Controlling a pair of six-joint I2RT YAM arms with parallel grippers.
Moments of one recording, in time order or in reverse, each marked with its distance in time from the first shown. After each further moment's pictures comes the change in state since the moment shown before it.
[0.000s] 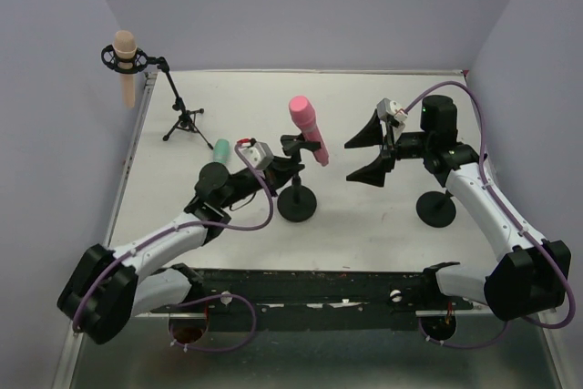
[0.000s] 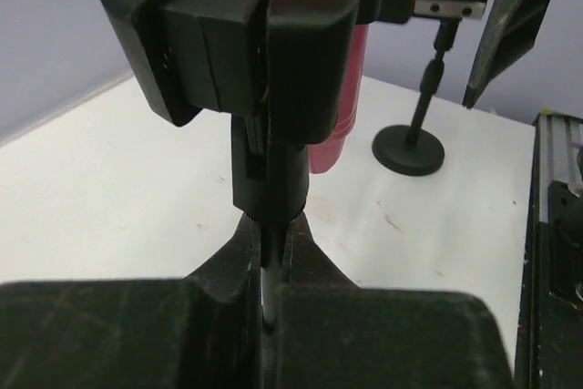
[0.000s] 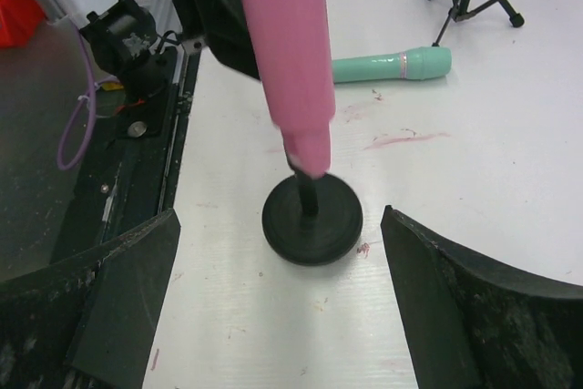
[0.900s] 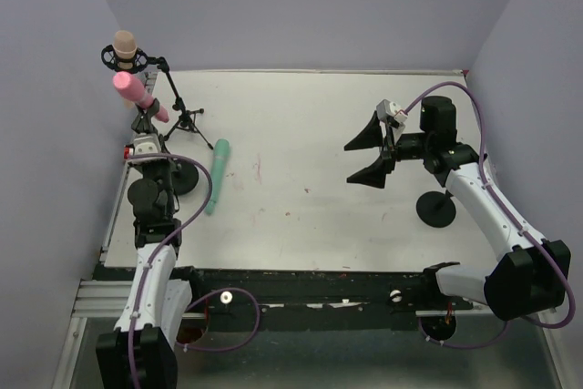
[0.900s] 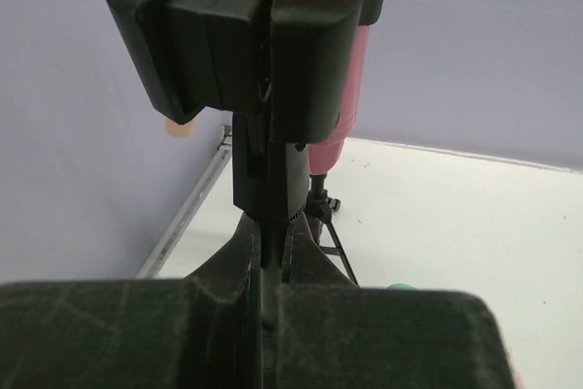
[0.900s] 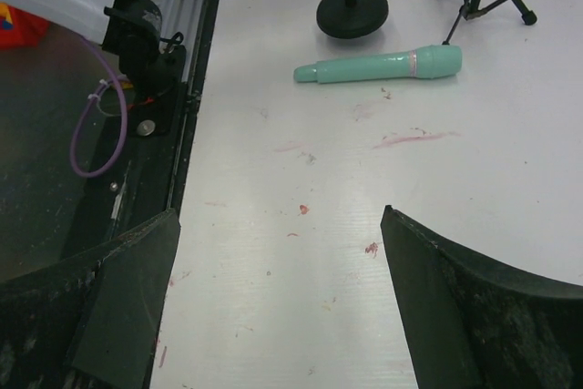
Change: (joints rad) left arm 0.719 -0.485 -0.144 -0.265 -0.586 0.103; right arm 0.000 0.001 0.000 -0.024 -0.014 -0.014
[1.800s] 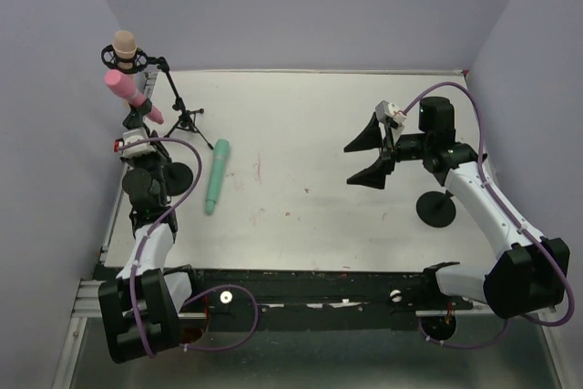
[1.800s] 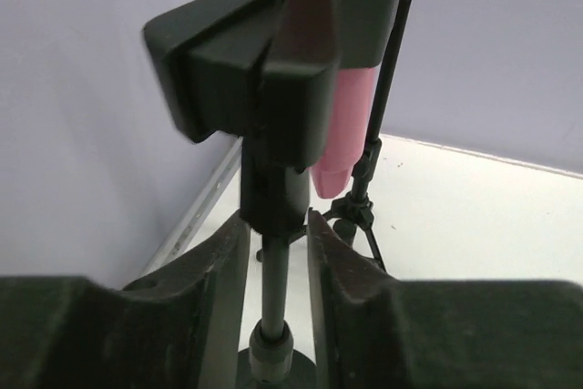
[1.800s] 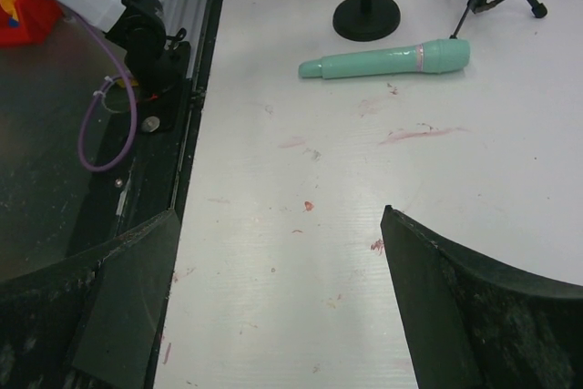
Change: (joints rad) left arm 0.168 0.324 -0.009 0.301 0.088 -0.069; right arm 0.000 0.011 0.001 -0.031 -0.008 -0.021
